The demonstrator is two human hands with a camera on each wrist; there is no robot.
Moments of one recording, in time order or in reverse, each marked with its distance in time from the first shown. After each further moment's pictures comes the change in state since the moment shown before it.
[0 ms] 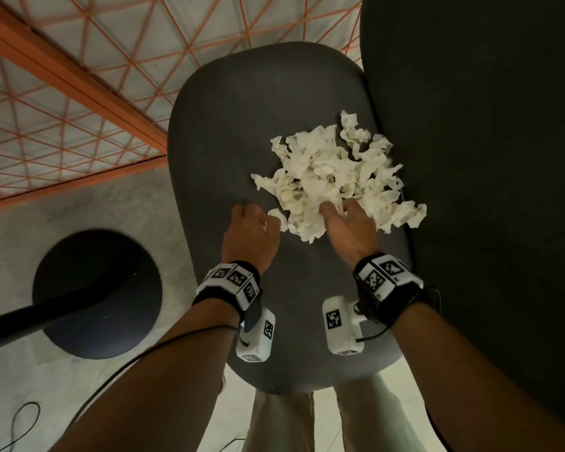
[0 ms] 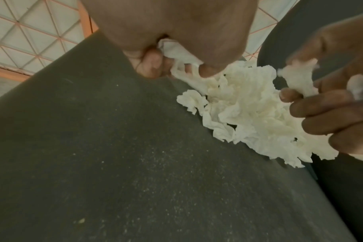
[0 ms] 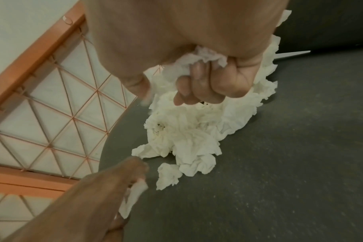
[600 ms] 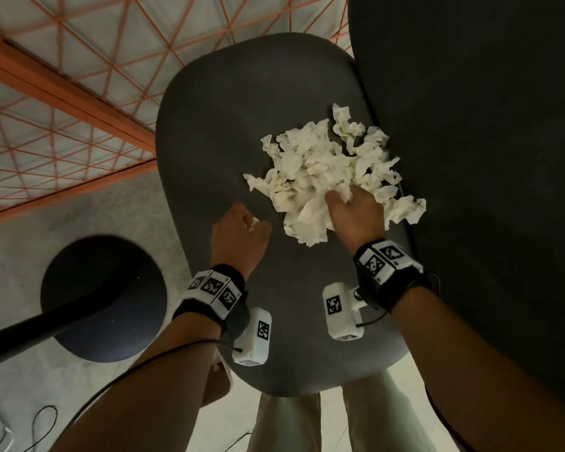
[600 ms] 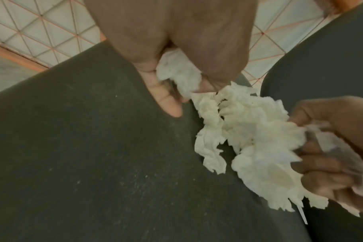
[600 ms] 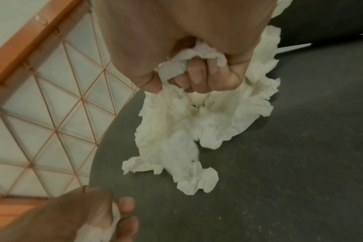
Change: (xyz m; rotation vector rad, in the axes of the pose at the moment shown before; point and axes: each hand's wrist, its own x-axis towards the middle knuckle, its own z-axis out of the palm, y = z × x) left_hand 0.011 -0.005 -0.006 -0.119 0.024 -0.021; right_hand 0.027 0.000 -0.008 0.065 0.114 -0.036
